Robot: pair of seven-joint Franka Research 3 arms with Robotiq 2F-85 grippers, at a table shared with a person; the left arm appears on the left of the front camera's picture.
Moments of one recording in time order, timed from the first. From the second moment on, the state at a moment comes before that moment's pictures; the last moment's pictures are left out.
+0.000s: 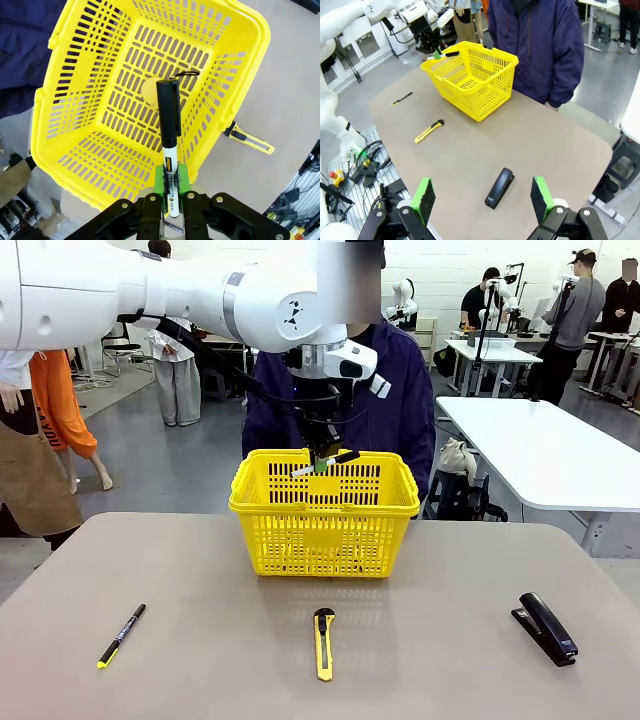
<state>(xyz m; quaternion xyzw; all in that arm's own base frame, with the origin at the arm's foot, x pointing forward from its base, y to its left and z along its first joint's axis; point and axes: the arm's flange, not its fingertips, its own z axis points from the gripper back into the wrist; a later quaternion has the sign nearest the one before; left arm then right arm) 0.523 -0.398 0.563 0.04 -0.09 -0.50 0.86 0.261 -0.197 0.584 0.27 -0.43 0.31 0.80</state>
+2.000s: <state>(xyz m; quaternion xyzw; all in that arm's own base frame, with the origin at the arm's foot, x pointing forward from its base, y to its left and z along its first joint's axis) 0.590 -0.377 0.441 0.03 -0.03 -0.54 0.84 0.262 -0.197 0.584 0.27 -0.43 0.31 0.80</state>
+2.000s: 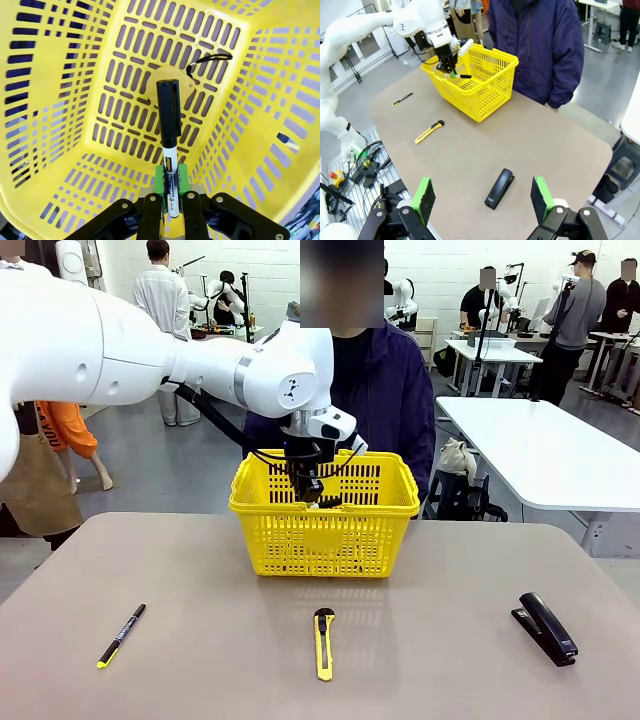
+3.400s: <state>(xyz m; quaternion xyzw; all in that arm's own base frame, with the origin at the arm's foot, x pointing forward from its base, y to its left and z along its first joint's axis) 0.600 -0.376 0.441 0.02 -0.03 -0.54 0.84 0.262 -0.197 0.584 0.27 -0.43 0.31 0.80</state>
